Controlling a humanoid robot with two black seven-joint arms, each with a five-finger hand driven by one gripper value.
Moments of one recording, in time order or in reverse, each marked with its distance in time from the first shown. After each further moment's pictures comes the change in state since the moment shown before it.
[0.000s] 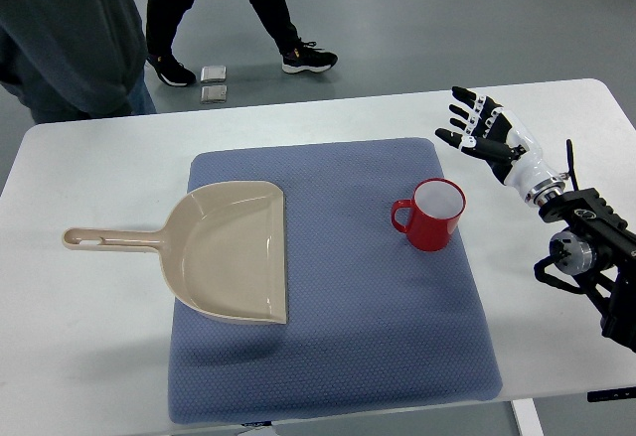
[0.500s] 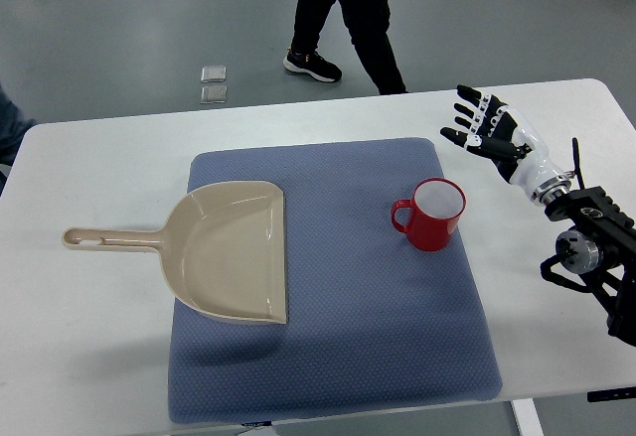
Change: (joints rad) left arm 0.001 0.000 -0.002 0.011 0.000 0.000 0.000; right arm 0.000 -0.021 0.000 0.000 0.001 0.014 0.000
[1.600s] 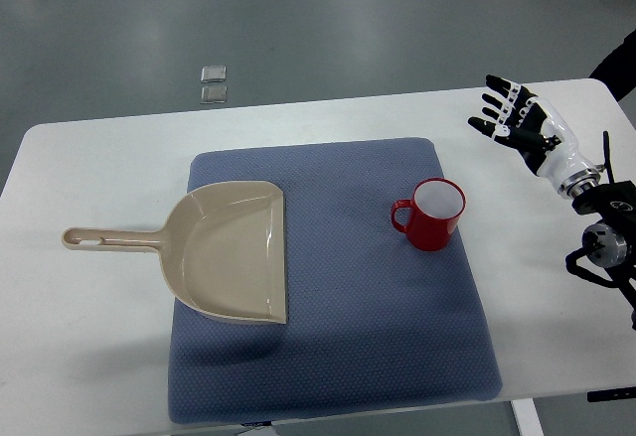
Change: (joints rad) left arm -0.001 0.000 0.001 -0.002 0.000 0.001 0.000; right arm -0.004 -0.076 0.026 0.000 0.038 0.017 0.002
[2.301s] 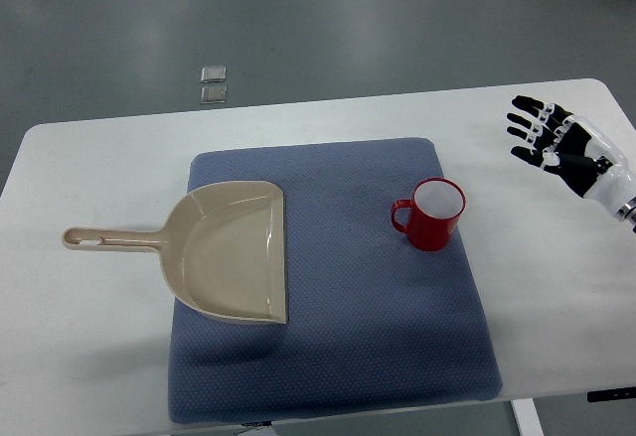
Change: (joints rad) left arm 0.000 0.000 0.001 0.000 0.000 0.000 0.000; right arm -0.114 -0.160 -0.016 0.044 -0.039 0.333 0.116
